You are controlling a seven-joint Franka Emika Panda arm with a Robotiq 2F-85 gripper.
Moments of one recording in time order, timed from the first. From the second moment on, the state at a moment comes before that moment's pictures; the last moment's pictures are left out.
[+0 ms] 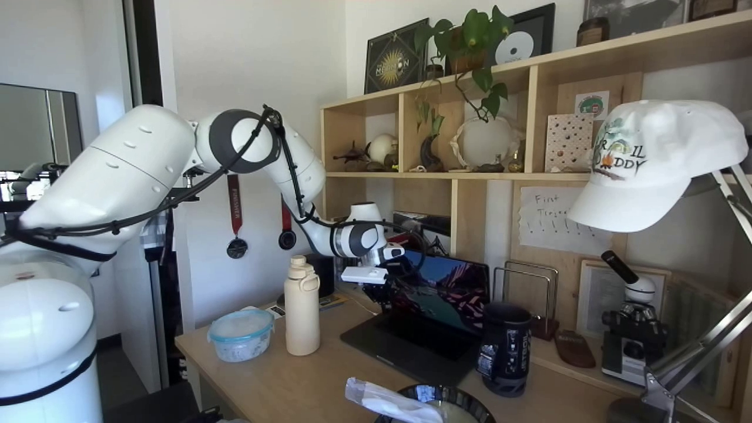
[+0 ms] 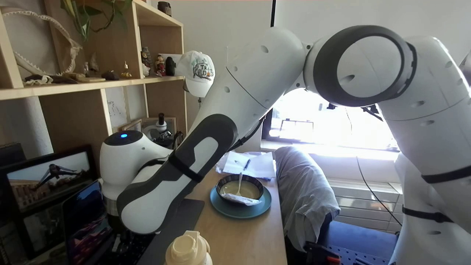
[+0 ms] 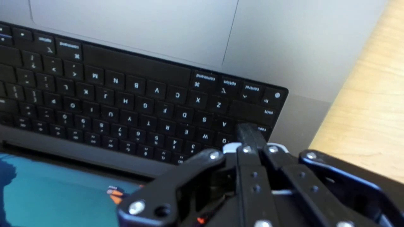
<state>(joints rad) 0.17 0.65 -0.02 -1.76 -0.16 2.62 -0.07</state>
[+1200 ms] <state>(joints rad) 0.17 0.65 -0.02 -1.72 -0.17 2.61 -0.07</state>
